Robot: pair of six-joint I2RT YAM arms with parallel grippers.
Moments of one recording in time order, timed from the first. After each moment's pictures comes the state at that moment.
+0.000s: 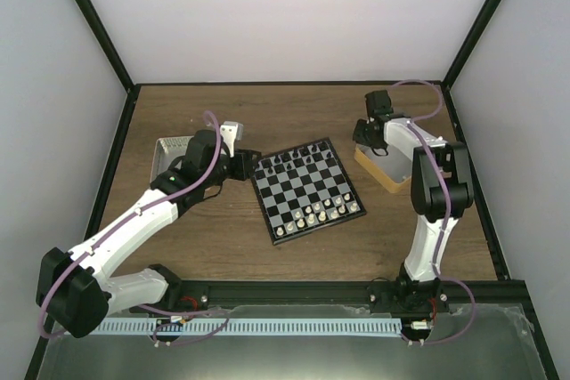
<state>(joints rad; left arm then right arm) -0.57 1.16 0.88 -0.26 0.07 -0.39 0.15 1.94 1.38 -0.46 0.07 0.44</state>
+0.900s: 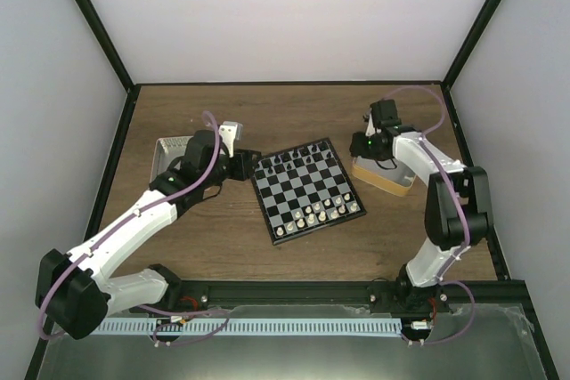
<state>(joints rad) -0.57 1.15 0.88 -0.26 0.08 -0.40 0.18 1.72 1.18 -0.53 -0.14 0.25</state>
